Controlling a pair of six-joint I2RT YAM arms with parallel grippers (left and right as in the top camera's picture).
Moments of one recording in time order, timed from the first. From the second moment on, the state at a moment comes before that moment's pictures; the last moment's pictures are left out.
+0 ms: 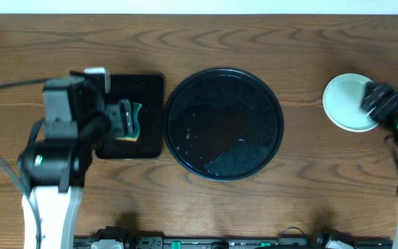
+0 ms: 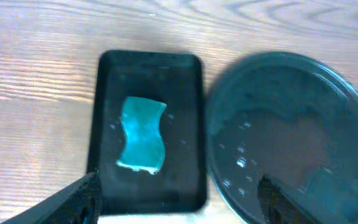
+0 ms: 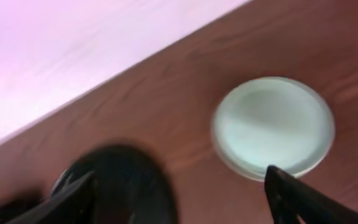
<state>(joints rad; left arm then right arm) 0.00 1.04 1.22 -1.00 0.14 -0.08 -0.35 0.98 1.12 -0.74 -0.32 0.28</state>
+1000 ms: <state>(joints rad) 0.00 0.30 0.99 -1.16 0.31 -0.08 -0.23 0.30 1.05 -1.42 -0.32 0.12</state>
